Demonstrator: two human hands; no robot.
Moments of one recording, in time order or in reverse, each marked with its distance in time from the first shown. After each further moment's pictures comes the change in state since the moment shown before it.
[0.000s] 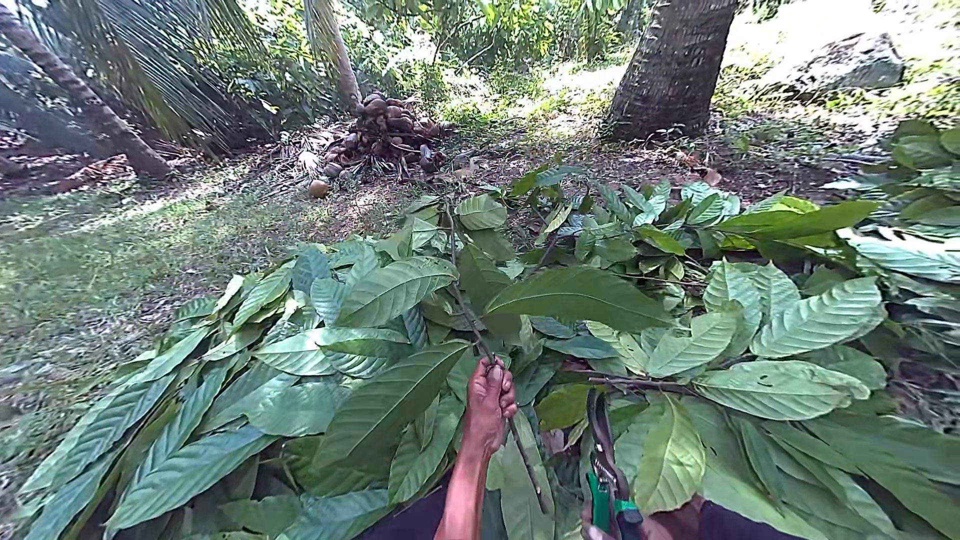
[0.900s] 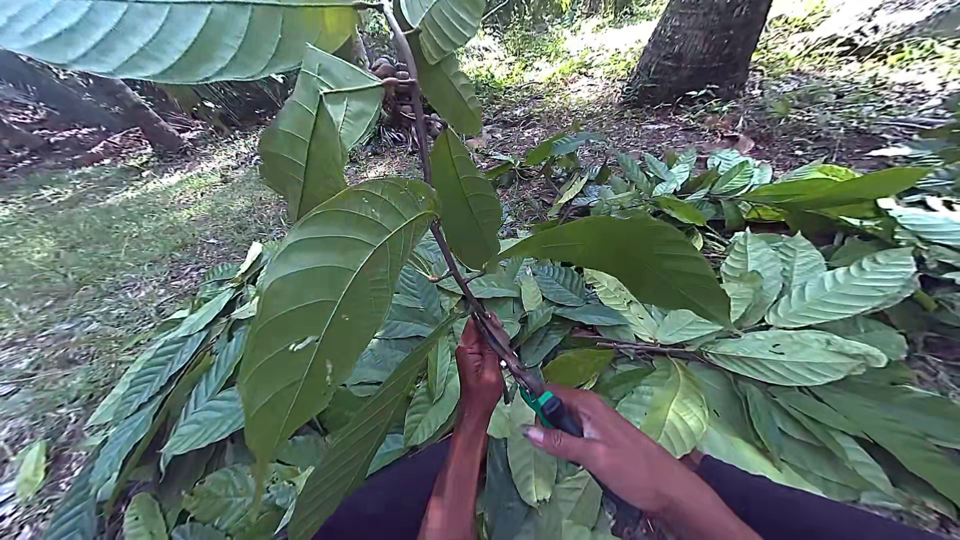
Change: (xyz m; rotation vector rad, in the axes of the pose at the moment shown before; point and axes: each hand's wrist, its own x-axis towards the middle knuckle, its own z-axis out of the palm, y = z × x) left_hand -0.023 0.043 0.021 0.403 -0.075 0.605; right_hand 0.043 -0.120 0.036 -0.372 -0.525 -0.085
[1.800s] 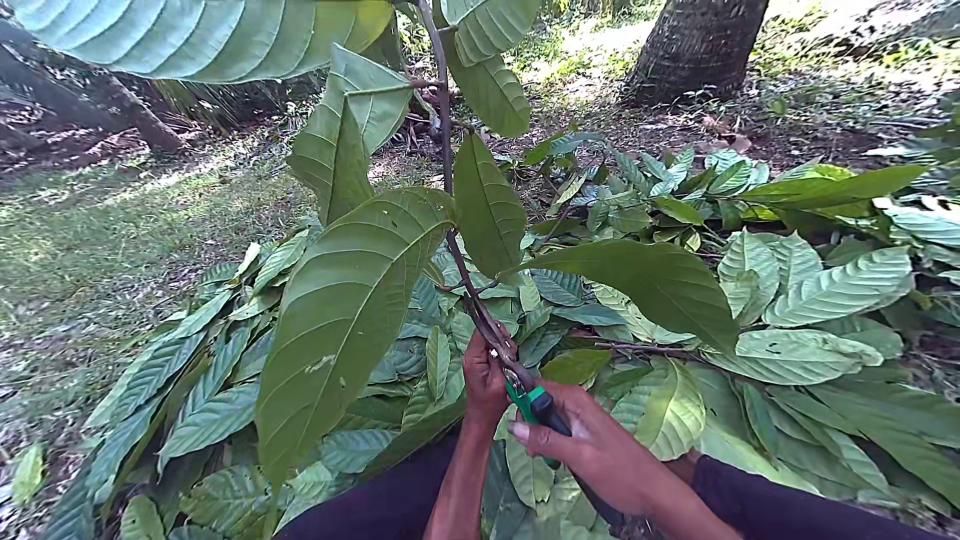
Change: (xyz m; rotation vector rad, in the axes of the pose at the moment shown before) left_hand -0.010 -0.003 0.009 -0.077 -0.023 0.004; right_hand 0.004 -0.011 0.013 0.108 0.037 -0.127
